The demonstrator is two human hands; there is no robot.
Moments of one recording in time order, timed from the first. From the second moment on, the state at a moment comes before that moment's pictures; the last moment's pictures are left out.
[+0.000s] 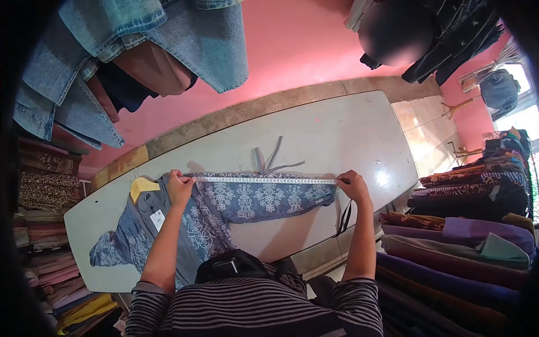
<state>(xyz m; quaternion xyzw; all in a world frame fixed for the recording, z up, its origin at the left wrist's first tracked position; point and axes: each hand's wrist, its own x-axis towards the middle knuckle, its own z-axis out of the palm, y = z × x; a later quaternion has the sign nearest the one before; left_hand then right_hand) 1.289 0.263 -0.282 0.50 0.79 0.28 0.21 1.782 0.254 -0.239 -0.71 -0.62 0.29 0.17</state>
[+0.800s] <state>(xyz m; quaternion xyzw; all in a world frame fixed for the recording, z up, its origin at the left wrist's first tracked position) 1.300 0.259 -0.283 0.53 0.77 0.30 0.18 1.782 0.250 -0.253 -0.68 -0.59 0.35 0.25</state>
